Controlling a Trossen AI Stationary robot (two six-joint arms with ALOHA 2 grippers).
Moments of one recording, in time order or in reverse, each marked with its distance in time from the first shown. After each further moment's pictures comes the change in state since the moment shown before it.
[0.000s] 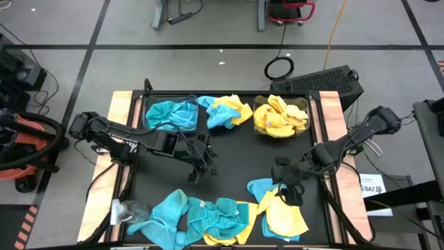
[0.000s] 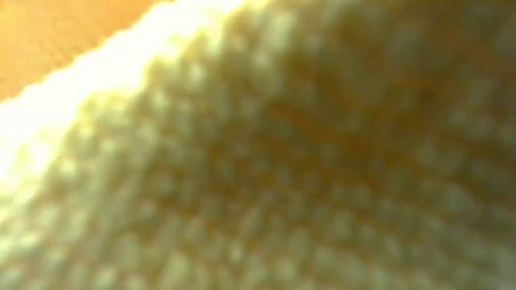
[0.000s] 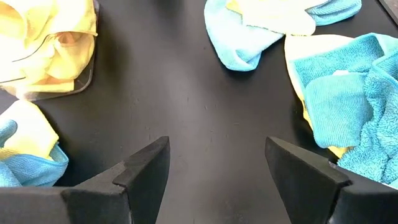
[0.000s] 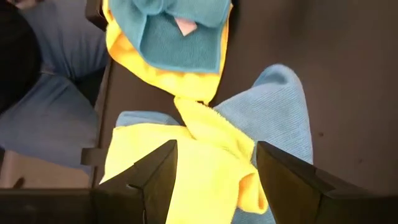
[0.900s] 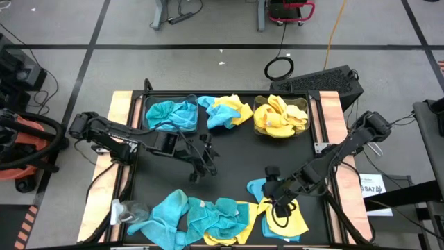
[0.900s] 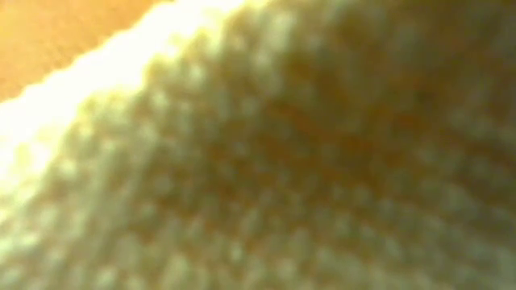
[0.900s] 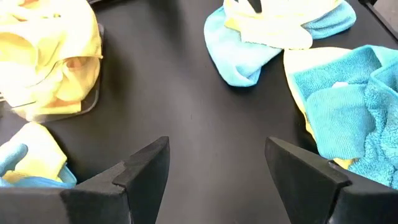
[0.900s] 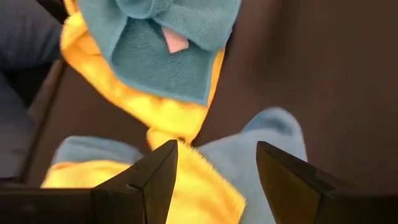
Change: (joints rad) left arm 0.000 0.000 0.001 0.056 0.000 0.053; right arm 0.111 0.223 0.000 0.207 0.242 -0.106
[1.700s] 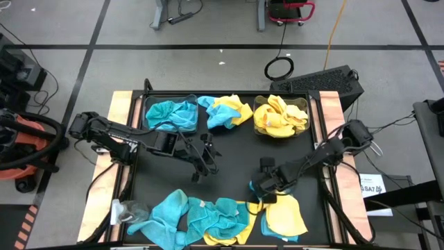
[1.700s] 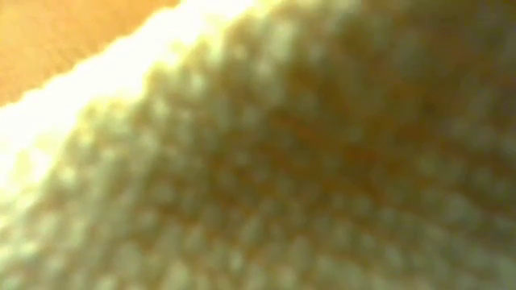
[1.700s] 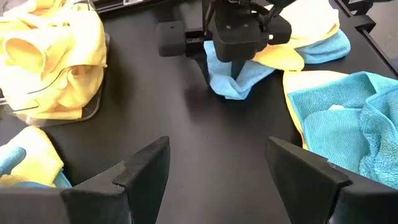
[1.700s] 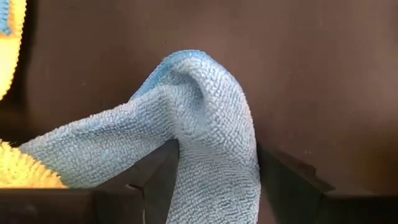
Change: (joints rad) left arm -0.001 0.000 0.000 0.050 0.000 -0.054; right arm -0.167 0.275 0.001 -0.096 0.054 -0.011
